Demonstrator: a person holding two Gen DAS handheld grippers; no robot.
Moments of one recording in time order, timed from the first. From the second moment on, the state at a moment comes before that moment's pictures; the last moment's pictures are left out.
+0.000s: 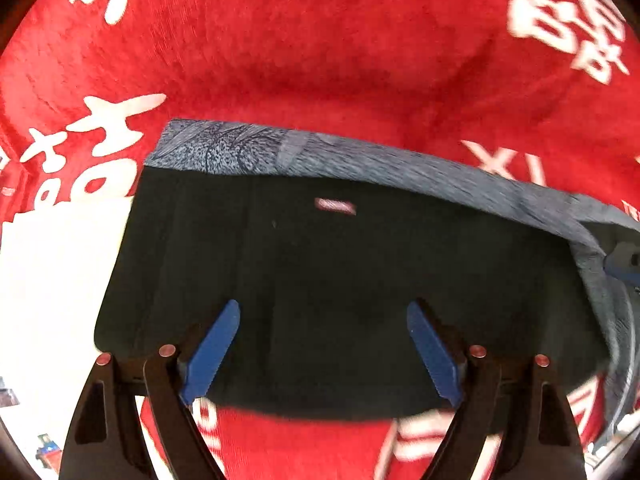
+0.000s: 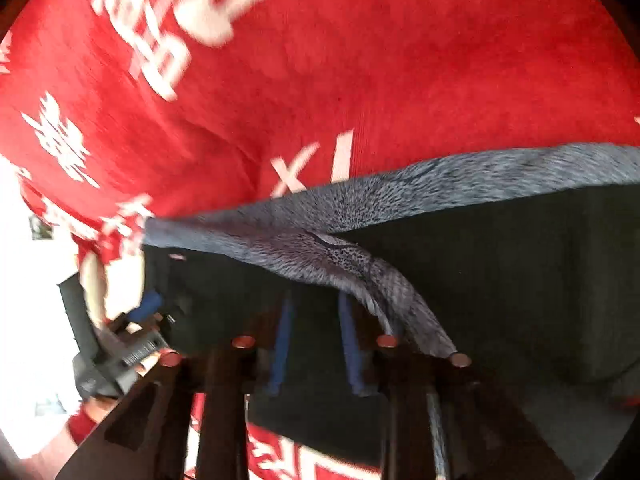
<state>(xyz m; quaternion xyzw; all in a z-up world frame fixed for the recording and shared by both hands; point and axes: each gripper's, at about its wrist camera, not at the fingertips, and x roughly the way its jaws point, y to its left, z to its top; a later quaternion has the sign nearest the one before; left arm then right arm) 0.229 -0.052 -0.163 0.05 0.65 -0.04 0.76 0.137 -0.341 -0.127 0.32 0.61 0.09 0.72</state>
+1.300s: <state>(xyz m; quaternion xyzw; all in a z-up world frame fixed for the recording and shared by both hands) 0.055 -0.290 -0.152 -0.01 0.70 -0.22 0.68 -0.248 -0.508 -0.133 0.38 0.55 -0.08 0.74</state>
